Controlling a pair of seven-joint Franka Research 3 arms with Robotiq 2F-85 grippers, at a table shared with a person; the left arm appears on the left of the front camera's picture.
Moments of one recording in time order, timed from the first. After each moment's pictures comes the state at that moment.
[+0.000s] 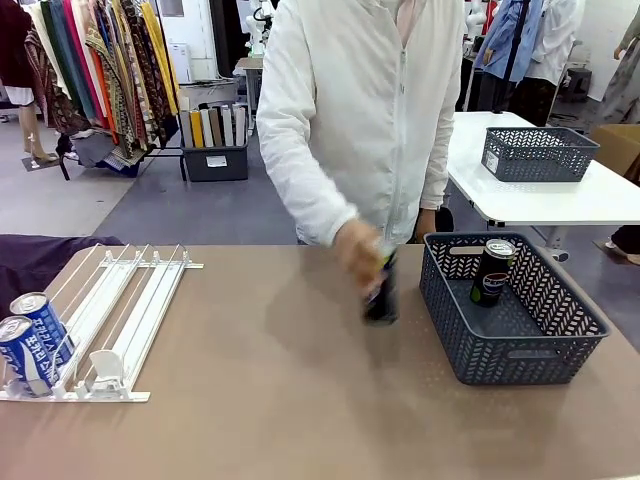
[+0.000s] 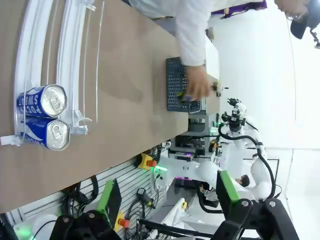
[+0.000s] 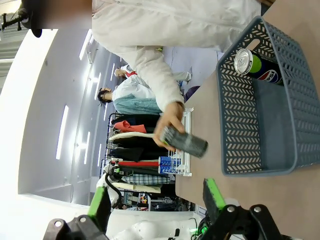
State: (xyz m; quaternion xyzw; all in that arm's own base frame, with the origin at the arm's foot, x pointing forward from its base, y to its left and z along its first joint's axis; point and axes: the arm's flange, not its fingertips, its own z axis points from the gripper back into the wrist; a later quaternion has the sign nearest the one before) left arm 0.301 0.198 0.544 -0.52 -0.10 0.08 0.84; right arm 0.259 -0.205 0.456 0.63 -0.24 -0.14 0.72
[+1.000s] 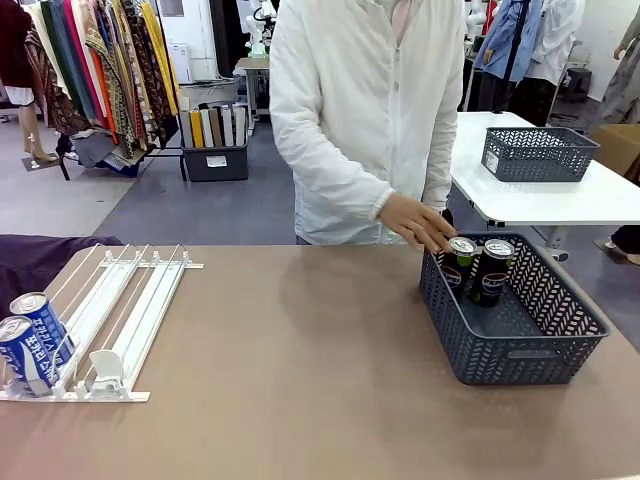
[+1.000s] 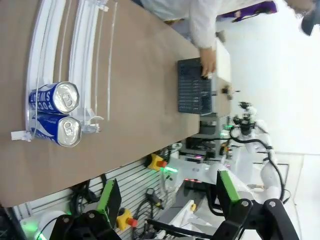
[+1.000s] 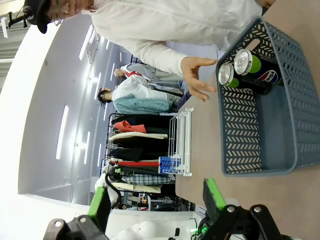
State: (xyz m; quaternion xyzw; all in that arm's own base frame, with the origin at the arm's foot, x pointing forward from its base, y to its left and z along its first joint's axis) left arm 0.300 0.193 0.547 -0.49 -0.10 0.08 0.86; right arm 0.259 -0.205 0.456 0.63 -0.24 -0.14 0.72
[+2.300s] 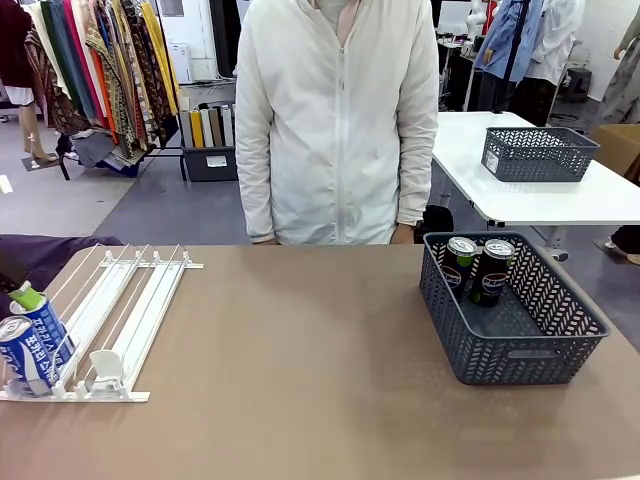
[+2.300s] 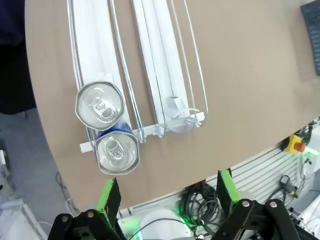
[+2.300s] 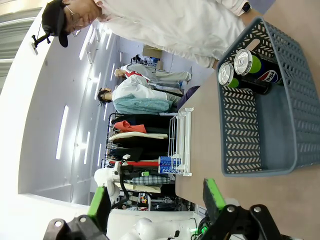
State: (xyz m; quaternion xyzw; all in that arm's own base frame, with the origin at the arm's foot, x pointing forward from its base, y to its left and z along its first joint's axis) left arm 0.321 0.049 0.485 -0.15 -0.10 -0.08 0.98; right arm 0.259 -0.205 0.456 0.63 -0.24 -0.14 0.72
